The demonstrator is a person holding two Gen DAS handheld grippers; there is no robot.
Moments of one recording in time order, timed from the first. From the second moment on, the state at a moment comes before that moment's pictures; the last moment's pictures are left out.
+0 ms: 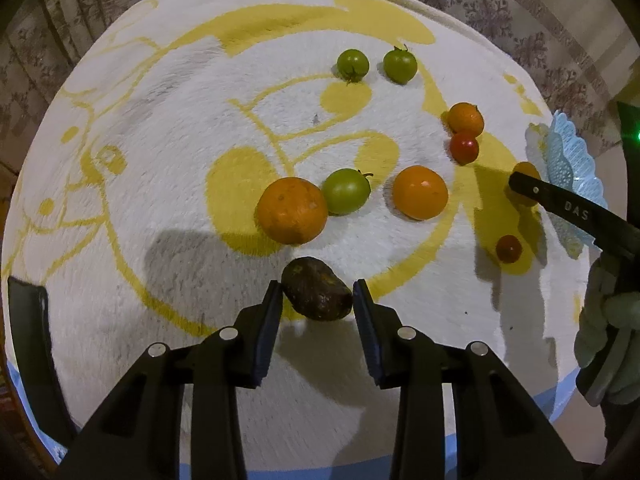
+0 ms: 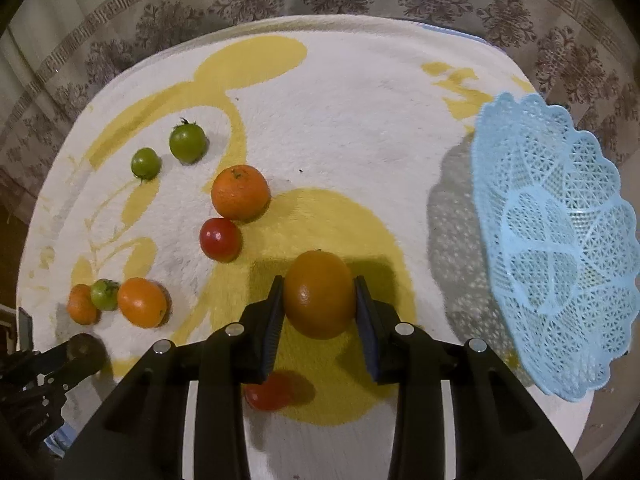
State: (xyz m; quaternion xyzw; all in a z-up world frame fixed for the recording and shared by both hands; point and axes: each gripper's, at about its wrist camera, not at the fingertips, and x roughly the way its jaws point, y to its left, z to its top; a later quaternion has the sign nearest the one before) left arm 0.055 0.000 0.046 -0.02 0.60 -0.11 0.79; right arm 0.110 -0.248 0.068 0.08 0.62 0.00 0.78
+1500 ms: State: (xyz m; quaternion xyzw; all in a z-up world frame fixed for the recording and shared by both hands) left arm 0.028 -0.074 0.074 0.02 0.57 -0.09 0.82; right arm 0.046 -0.334 0.153 0.15 0.56 0.02 0.82
